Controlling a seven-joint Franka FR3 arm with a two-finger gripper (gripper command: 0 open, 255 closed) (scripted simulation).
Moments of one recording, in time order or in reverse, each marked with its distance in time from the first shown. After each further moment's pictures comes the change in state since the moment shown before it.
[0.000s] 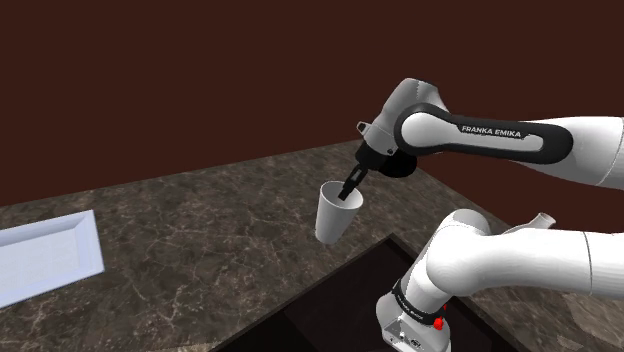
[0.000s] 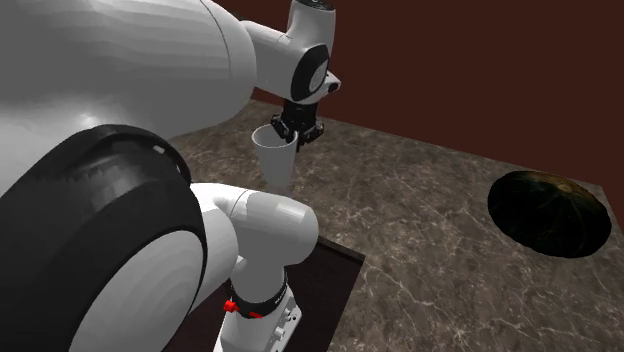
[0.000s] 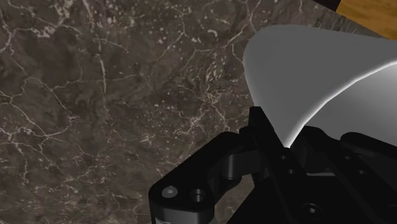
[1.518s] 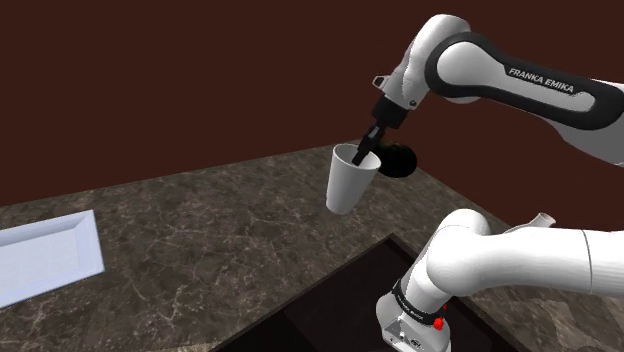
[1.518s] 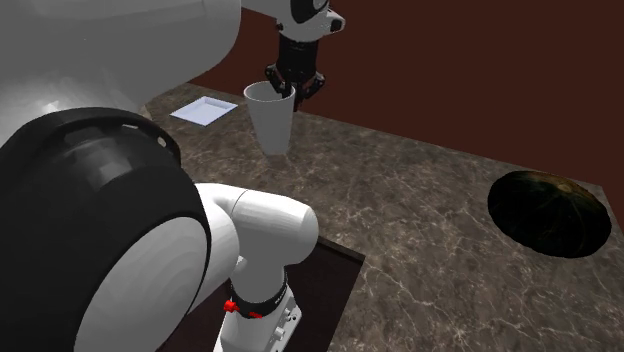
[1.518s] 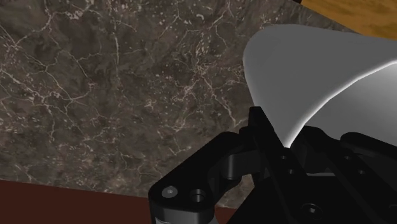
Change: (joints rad) arm 0.009 0.012 0.014 0.310 -0.002 -0.294 0.054
